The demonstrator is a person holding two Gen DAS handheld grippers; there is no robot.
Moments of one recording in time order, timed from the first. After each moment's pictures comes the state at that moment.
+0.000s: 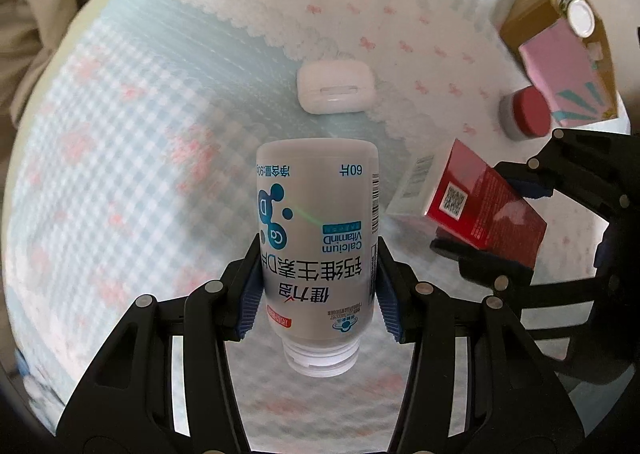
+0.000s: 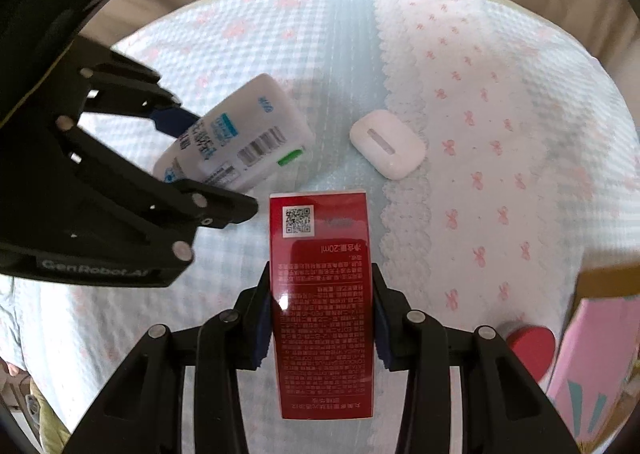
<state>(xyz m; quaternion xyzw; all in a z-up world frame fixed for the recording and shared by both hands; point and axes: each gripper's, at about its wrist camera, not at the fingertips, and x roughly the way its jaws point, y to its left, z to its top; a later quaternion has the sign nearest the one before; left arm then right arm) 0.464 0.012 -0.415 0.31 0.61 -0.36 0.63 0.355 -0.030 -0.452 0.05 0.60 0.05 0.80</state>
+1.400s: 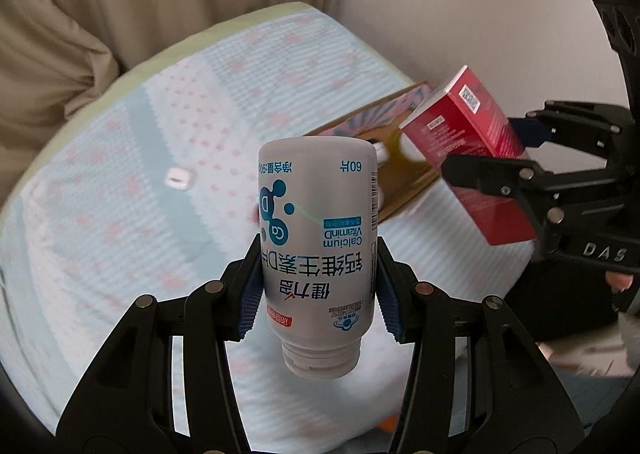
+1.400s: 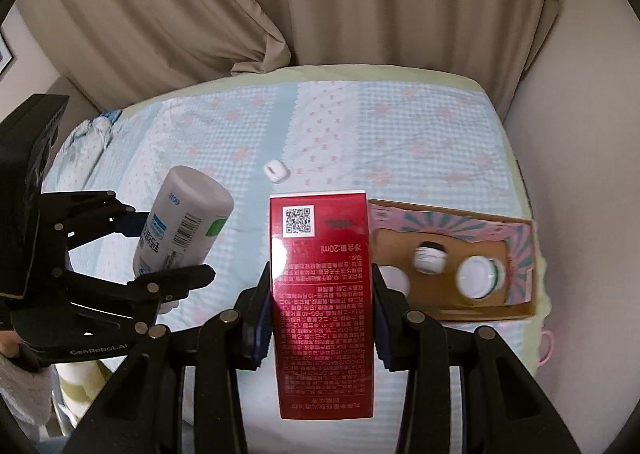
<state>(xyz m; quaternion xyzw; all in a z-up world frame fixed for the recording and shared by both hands) 0.218 -0.167 -0.175 0.14 0.55 -0.31 0.76 0.154 -0.251 -0.198 0.04 0.53 0.07 0.84</state>
